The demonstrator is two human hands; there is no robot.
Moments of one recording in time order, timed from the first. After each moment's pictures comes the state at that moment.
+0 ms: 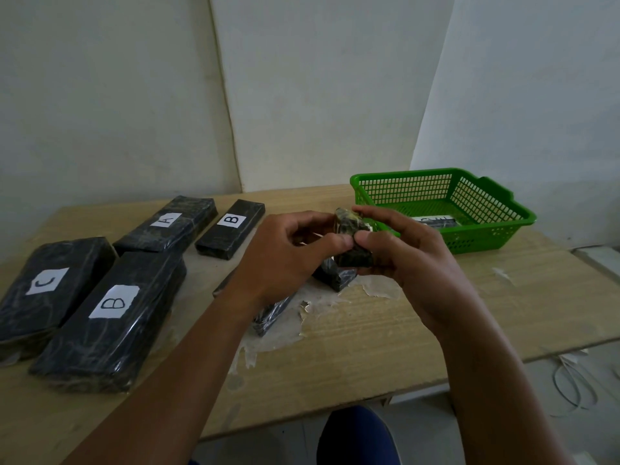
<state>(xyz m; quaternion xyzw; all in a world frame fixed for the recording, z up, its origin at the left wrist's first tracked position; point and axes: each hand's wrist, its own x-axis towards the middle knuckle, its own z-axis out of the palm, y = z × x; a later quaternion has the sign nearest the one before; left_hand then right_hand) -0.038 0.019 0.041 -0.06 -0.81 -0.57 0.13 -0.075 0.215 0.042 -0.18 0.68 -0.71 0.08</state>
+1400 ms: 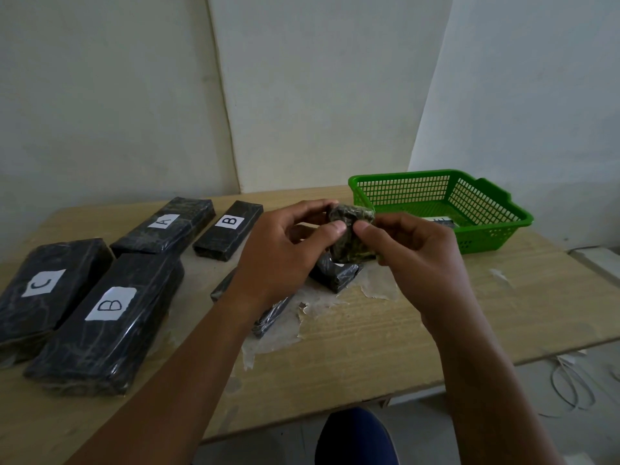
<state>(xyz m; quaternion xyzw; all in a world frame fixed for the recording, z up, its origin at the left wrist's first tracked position) -0.042 0.026 0.041 -0.04 -0.76 -0.61 0.20 -0.069 0.210 0.048 -0.14 0.73 -0.67 -0.04</state>
